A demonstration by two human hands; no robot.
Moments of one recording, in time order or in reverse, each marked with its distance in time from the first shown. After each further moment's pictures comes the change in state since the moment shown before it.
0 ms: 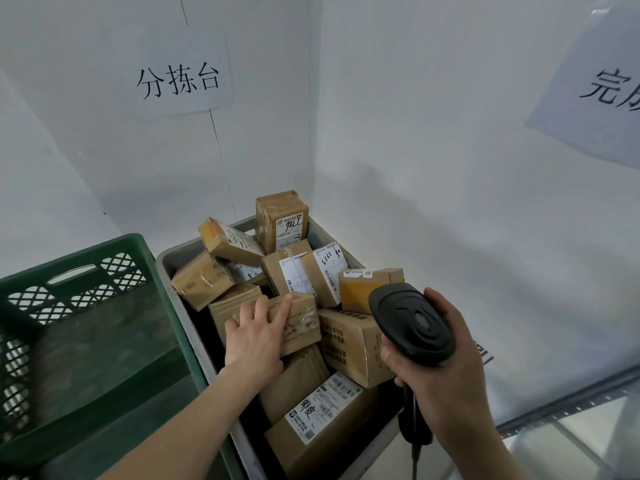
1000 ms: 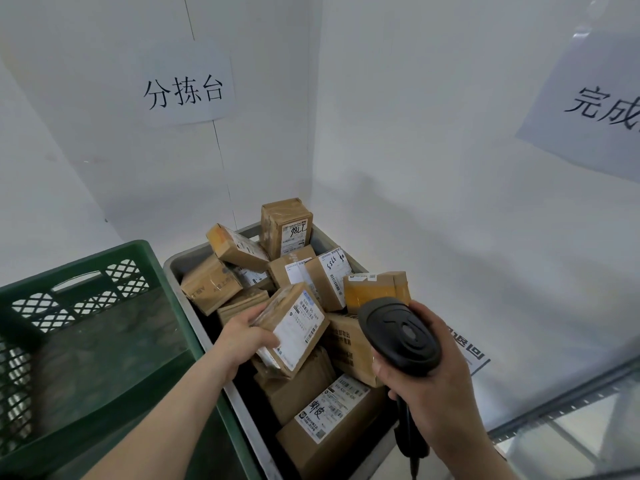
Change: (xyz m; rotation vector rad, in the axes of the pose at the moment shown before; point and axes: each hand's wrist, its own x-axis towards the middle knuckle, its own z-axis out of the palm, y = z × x) left_hand 0.004 -0.051 -0.015 -1.409 -0.284 -0.355; right_hand -0.020 0.004 0.021 0.047 -0.014 0.109
